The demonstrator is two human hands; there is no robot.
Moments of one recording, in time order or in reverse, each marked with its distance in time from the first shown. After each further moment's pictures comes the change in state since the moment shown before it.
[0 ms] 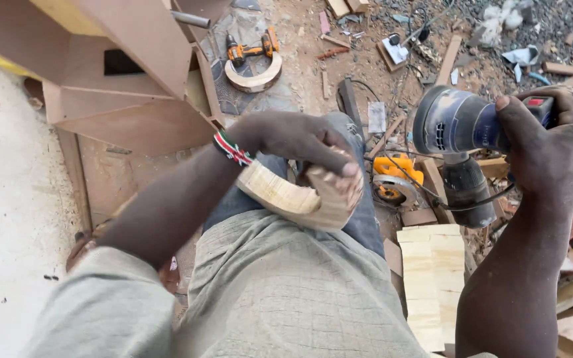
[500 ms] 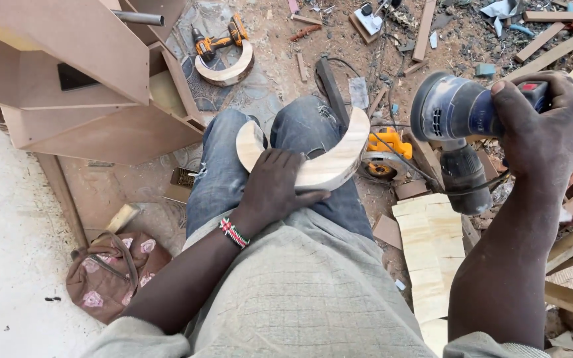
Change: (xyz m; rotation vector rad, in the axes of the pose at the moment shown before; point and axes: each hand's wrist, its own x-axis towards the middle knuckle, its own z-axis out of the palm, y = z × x) left_hand 0.043 -0.110 0.131 0.792 0.988 0.097; right_hand -0.036 0.030 -0.021 -0.137 0.102 0.061
